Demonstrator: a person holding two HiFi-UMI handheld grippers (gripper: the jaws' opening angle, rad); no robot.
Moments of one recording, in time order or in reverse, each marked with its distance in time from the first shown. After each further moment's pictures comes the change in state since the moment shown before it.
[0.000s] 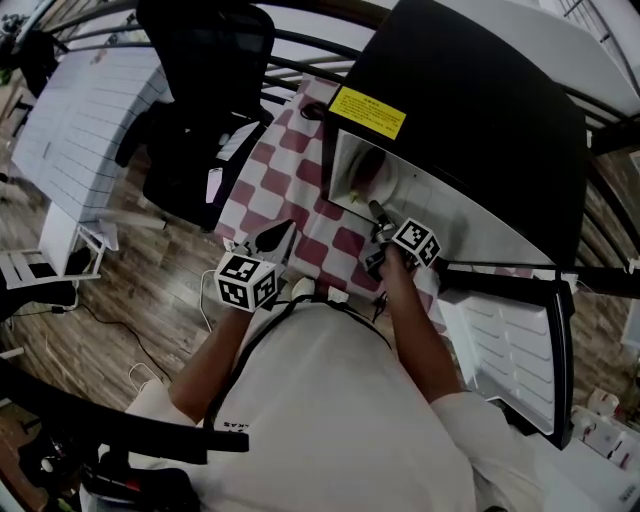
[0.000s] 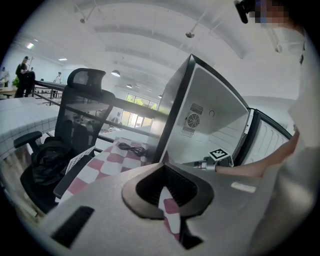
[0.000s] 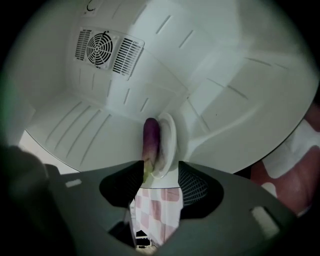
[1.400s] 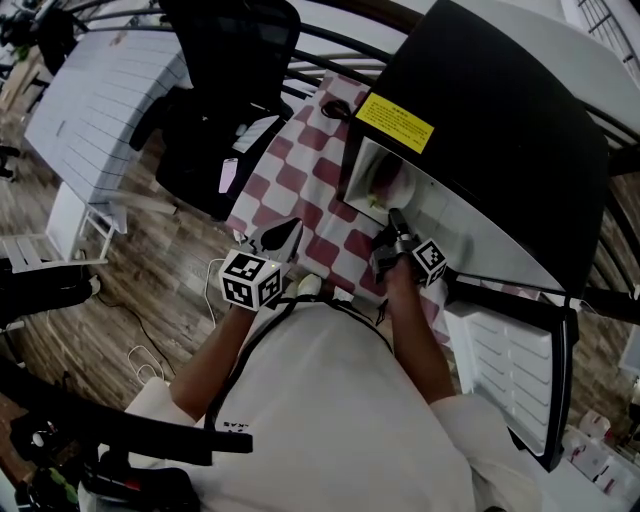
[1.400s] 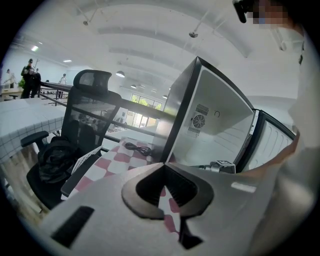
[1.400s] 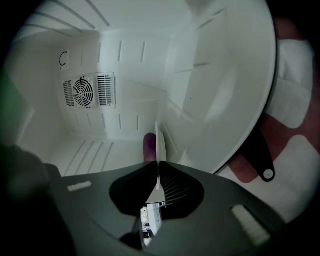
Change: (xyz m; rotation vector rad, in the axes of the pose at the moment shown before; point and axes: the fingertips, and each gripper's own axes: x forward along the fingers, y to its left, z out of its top) left arm -0.006 0.015 0.001 -0.019 -0.001 0.051; right arm 0.003 -0.005 0.007 0.373 -0.163 0.213
